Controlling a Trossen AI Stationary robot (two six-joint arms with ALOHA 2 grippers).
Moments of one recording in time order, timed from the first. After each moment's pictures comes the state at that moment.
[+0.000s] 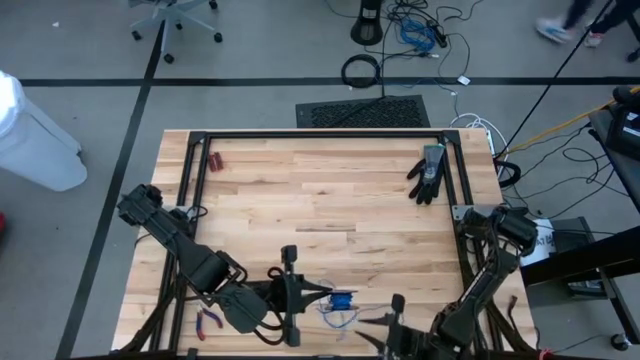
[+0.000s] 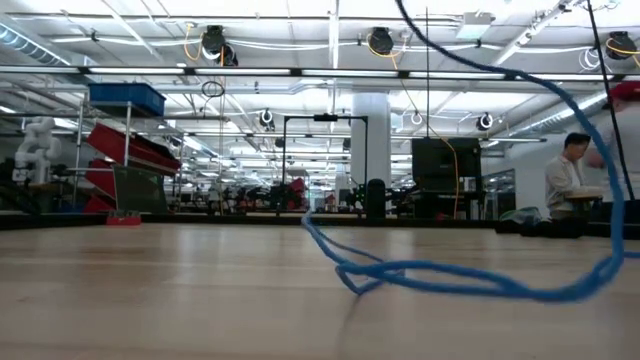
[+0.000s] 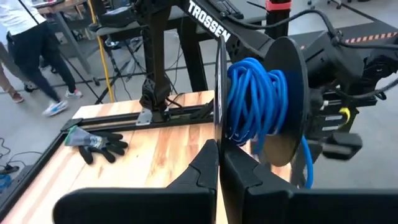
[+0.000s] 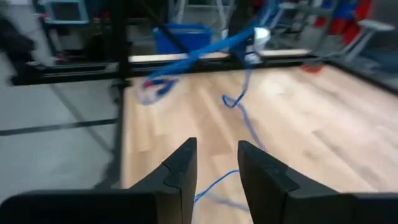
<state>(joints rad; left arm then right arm) -0.66 1.74 1.76 -0.38 -0.71 -0.08 0.99 1.91 1.27 -0.06 1.19 0.69</state>
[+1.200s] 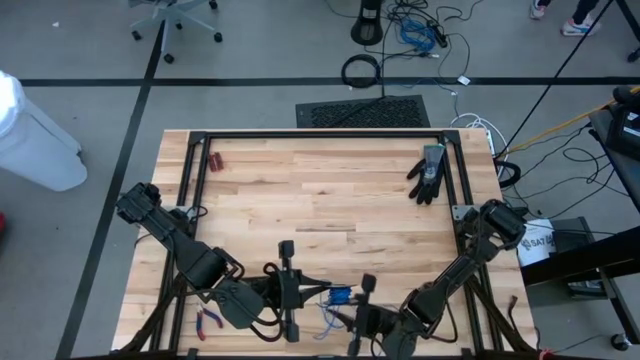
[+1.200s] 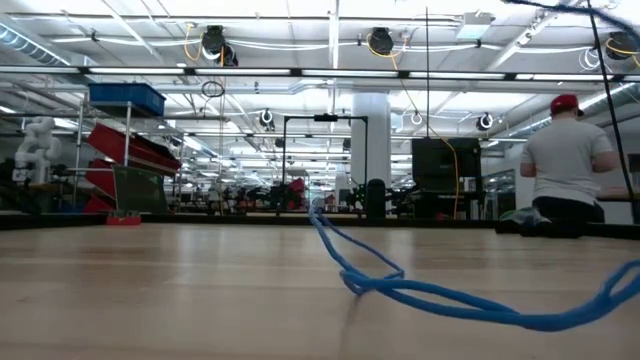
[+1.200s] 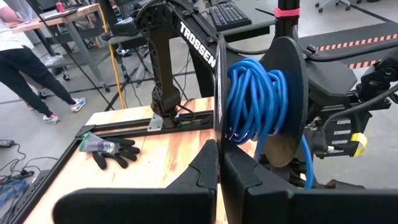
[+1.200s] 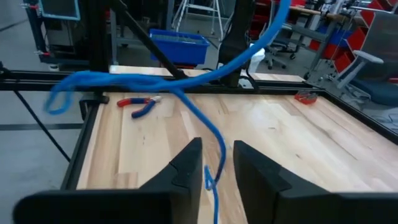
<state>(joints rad) -0.66 1.72 1.76 -0.38 -0.74 -0.04 0.79 1.91 1.24 0.28 1.05 0.25</state>
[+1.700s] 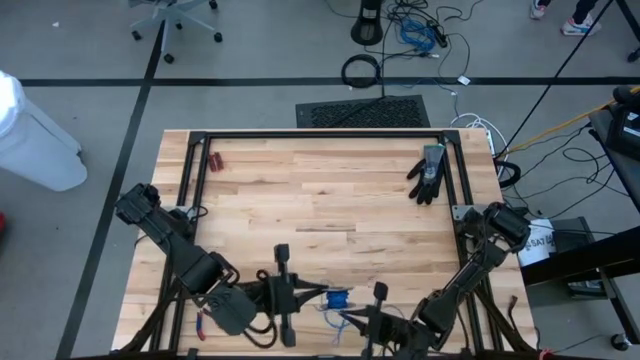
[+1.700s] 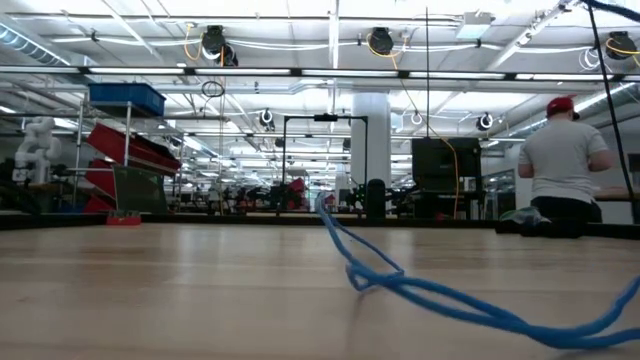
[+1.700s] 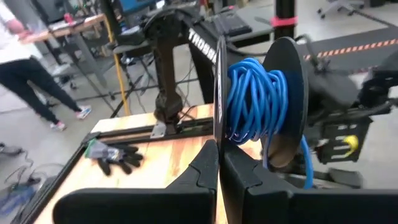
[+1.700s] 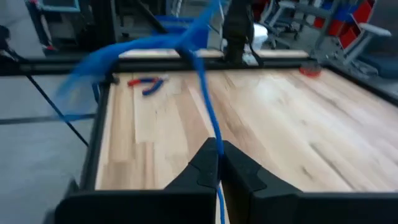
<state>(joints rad) -0.70 1.72 1.76 -0.34 -0.80 -0.01 0.88 1.91 1.24 0.08 1.10 0.51</state>
